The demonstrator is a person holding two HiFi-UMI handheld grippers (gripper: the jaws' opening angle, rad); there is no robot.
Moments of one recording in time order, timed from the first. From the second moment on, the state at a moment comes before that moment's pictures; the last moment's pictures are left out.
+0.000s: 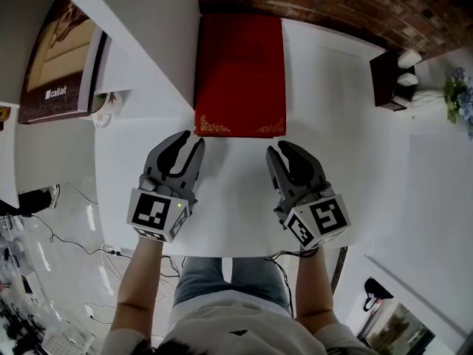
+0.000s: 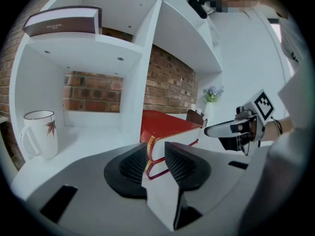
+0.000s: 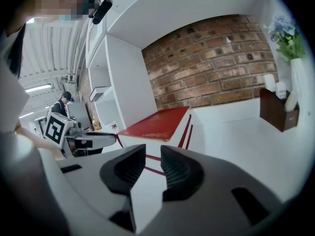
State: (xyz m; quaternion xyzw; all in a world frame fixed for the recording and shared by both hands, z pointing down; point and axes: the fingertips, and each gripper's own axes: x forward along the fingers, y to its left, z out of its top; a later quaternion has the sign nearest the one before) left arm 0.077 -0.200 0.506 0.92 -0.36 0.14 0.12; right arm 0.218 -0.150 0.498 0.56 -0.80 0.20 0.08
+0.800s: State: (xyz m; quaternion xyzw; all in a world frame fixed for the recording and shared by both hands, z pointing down) left arm 0.085 -0.205 0.517 0.92 -0.36 0.14 0.11; right arm 0.226 -0.169 0.514 0.53 -0.82 0.18 0.11
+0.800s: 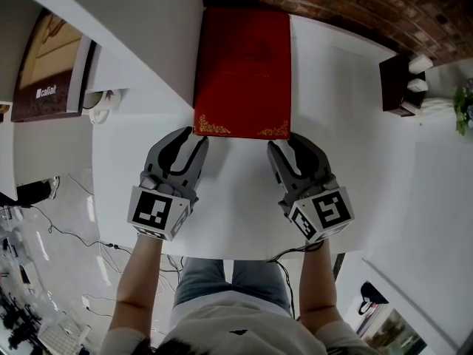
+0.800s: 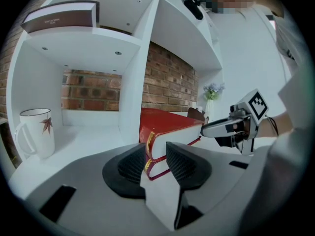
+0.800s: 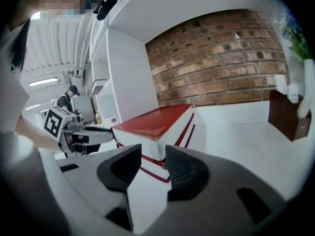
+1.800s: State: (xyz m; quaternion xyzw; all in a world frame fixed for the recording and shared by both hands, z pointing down) left arm 0.092 -0.209 0.518 0.92 -0.34 0.13 0.12; right arm 0.218 -0.183 0.516 0.49 -0.85 0.16 0.11
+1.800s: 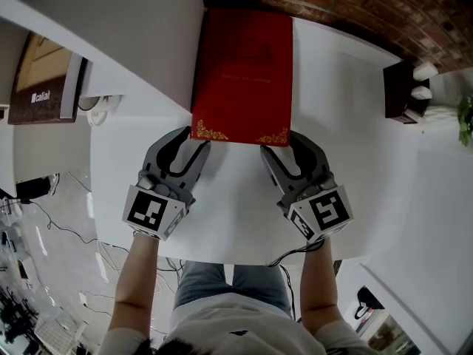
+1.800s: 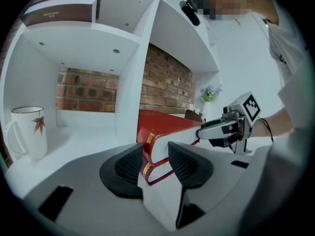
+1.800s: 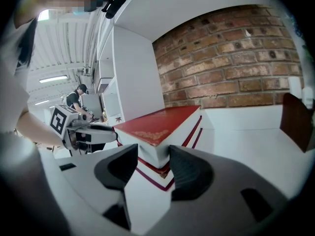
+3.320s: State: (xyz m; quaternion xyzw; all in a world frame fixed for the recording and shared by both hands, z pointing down) left arm 0.099 -0.179 0.451 0.93 -0.34 0.09 0.04; right arm 0.230 -0.147 0.448 0.56 -0.82 0.08 0.09
